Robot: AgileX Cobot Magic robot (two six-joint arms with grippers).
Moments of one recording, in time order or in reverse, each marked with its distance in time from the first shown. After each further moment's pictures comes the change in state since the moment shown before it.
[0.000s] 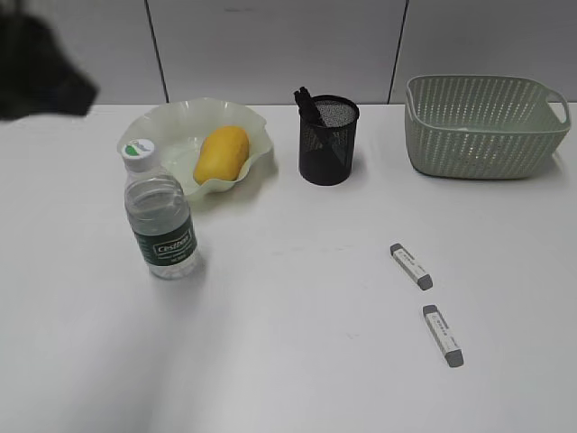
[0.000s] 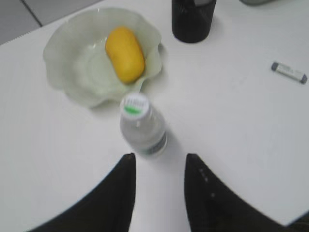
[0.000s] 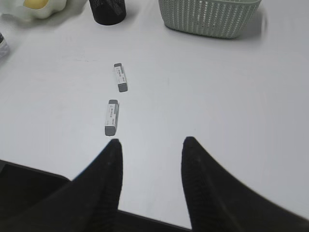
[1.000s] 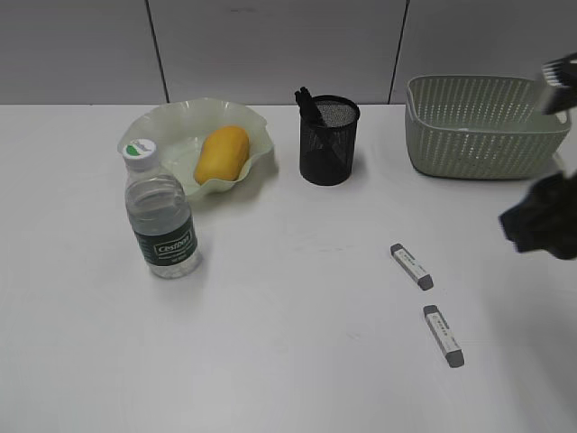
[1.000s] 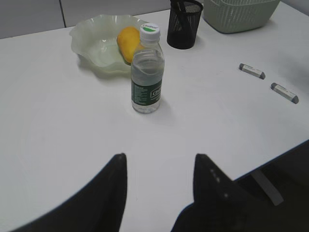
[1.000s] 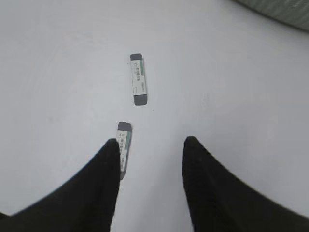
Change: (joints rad) left arm 0.000 -1.084 0.464 -0.073 0.246 0.000; right arm 0.000 1.167 -0.230 0.002 -0.474 -0.043
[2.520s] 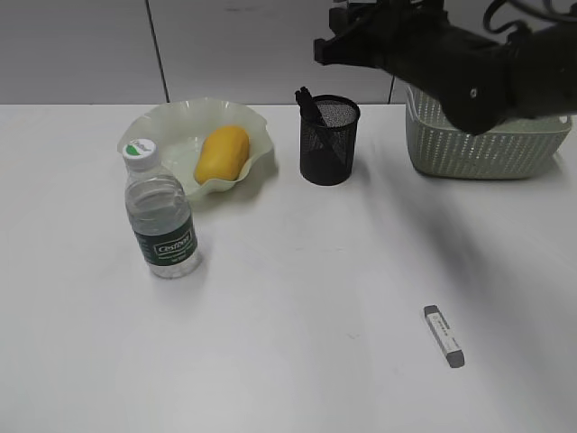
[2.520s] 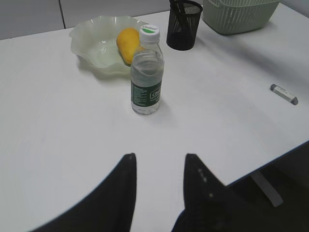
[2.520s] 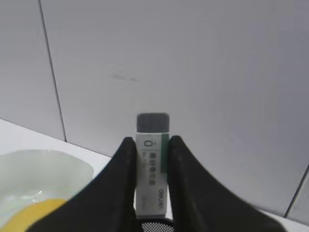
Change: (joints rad) left arm 0.000 0.000 0.000 -0.002 -0.005 0.000; right arm -0.027 0.758 -0.442 0.167 -1.206 -0.190
